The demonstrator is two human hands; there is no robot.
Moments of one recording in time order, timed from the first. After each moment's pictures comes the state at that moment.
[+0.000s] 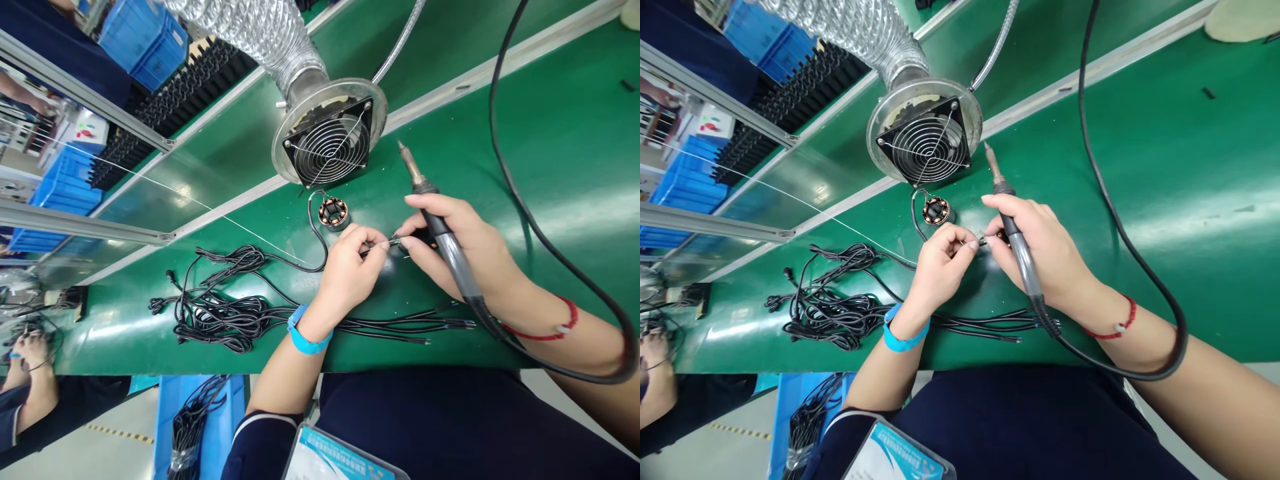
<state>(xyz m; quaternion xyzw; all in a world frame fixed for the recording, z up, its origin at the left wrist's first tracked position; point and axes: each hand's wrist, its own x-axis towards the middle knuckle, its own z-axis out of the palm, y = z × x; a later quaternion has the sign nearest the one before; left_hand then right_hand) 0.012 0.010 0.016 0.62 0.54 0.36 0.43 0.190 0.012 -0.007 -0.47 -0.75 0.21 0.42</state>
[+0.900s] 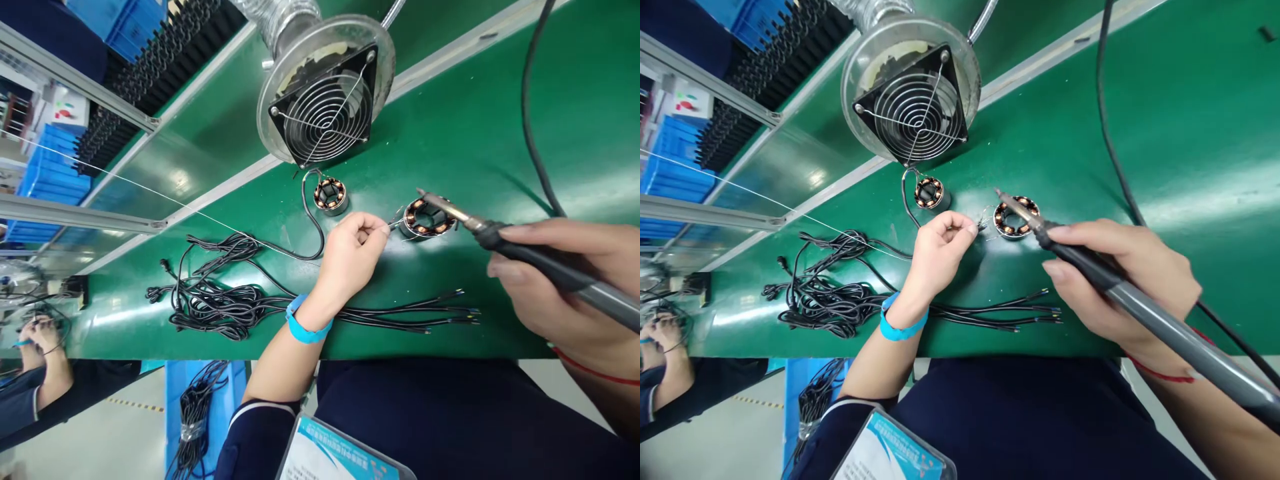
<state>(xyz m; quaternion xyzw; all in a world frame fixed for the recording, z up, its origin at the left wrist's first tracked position) 0.020 0.011 0.009 0.50 0.60 0.34 0.52 0.228 -0.035 -0.017 -0.51 -0.70 0.10 0.49</state>
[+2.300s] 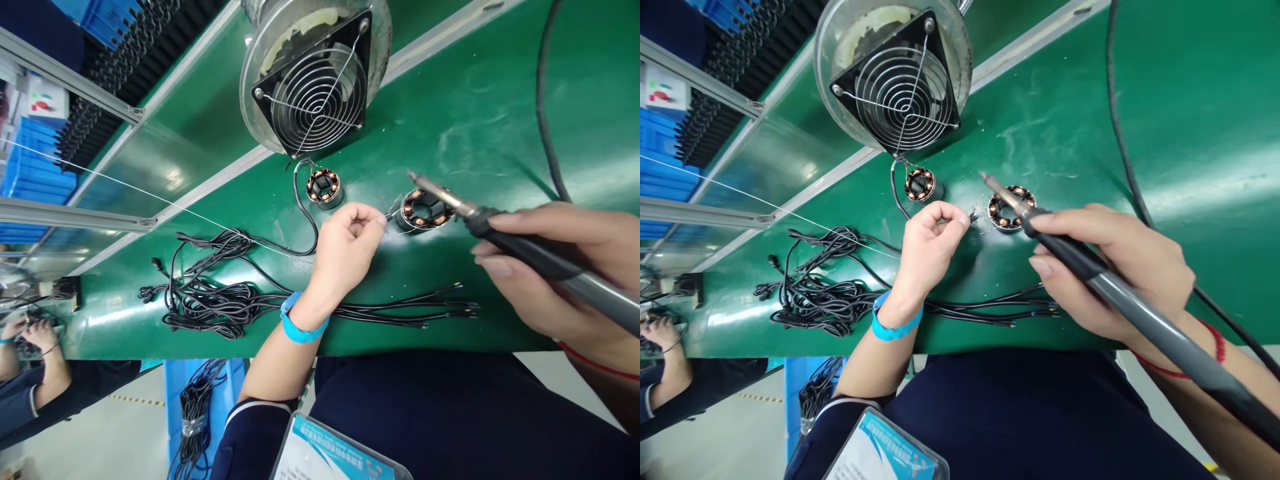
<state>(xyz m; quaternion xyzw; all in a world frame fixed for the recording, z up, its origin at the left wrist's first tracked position) 0.024 0.010 0.013 0.47 0.61 0.36 0.53 0.230 -0.031 -0.002 -0.45 -0.75 0.22 0.43</state>
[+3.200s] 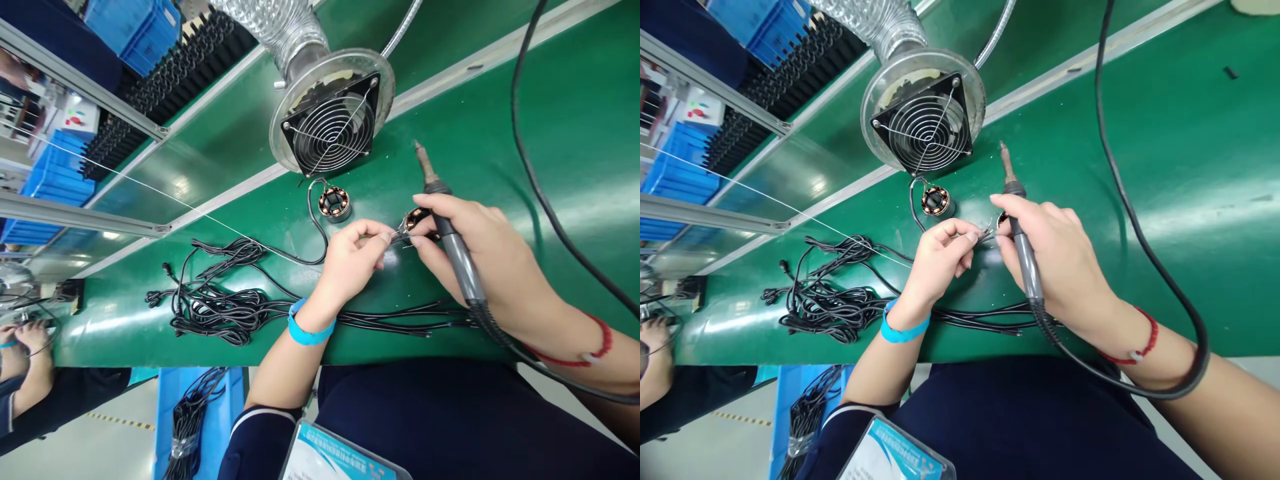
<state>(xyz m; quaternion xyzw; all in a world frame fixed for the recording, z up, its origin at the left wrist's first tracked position) 0.016 0.008 0.024 0.46 0.55 0.34 0.61 0.192 -0.002 -0.004 -0.50 -0.78 0.15 0.35</state>
